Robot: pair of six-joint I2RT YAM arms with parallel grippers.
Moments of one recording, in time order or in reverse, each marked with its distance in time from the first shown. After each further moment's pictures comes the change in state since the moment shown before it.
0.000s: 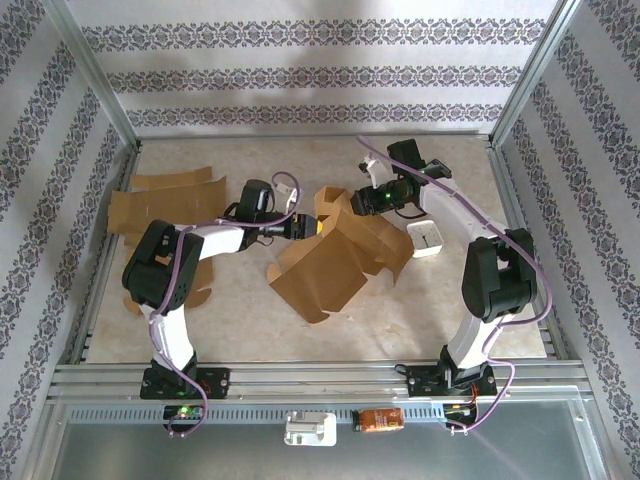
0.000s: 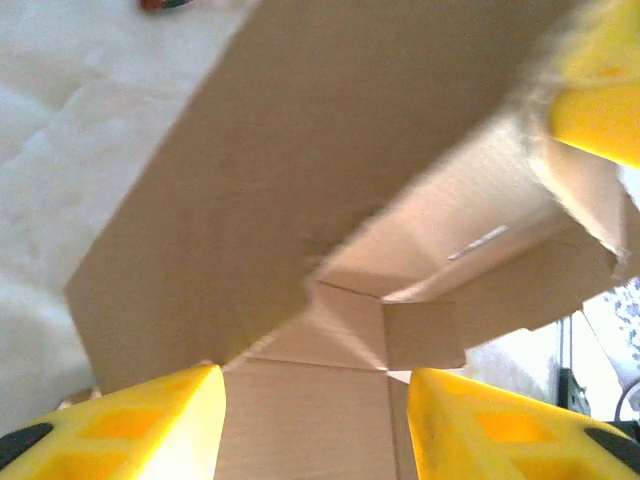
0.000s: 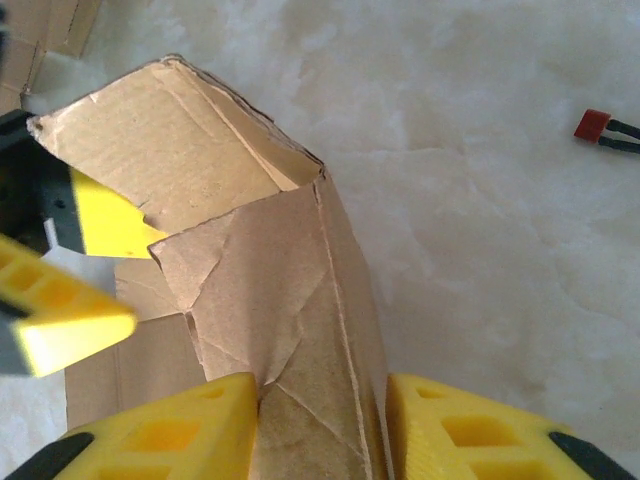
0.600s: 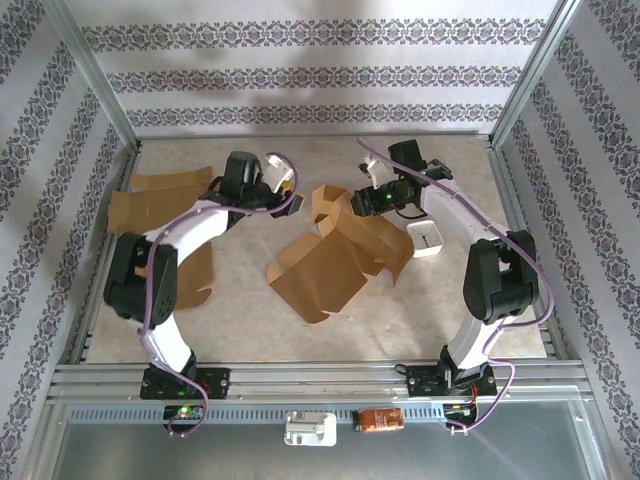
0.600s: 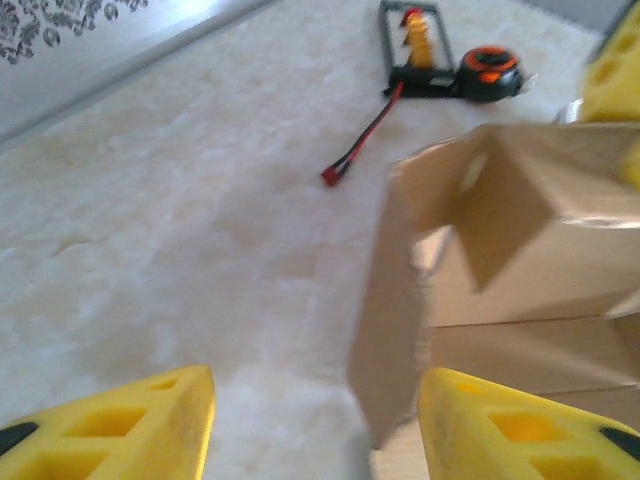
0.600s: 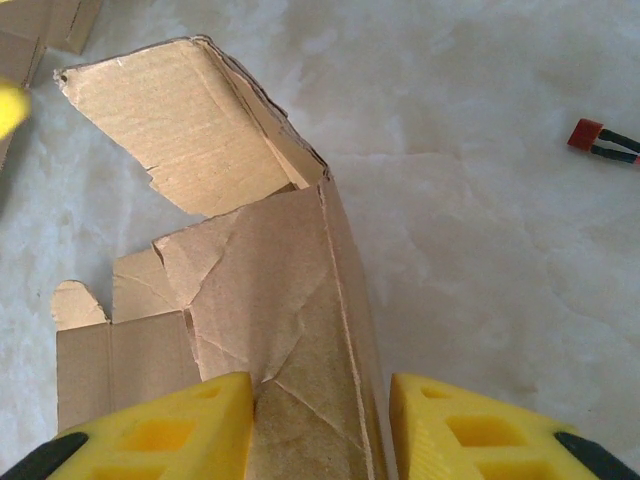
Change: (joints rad) left arm 0.074 -0.063 0.253 -0.357 -0.294 0.647; right arm 0.000 -0.015 -0.013 0.010 0.004 -0.020
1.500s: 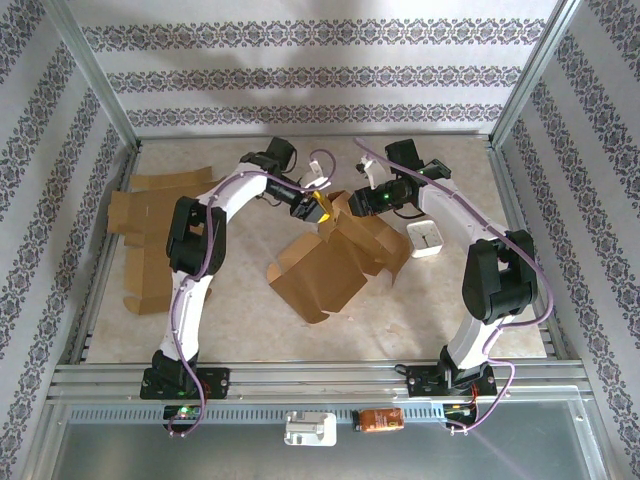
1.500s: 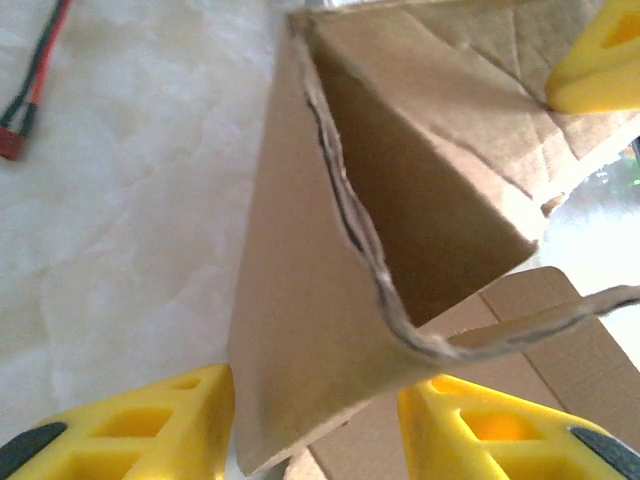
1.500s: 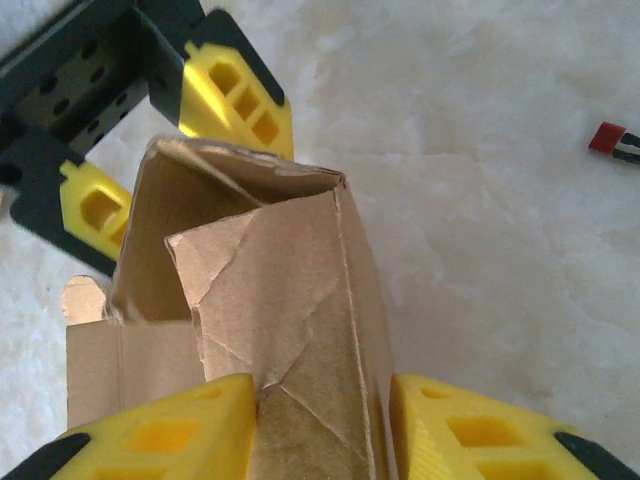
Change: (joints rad) left arm -0.061 0.506 0.670 -0.735 0.425 0.425; right arm 0.018 0.006 0.015 -0.014 -0.002 0.001
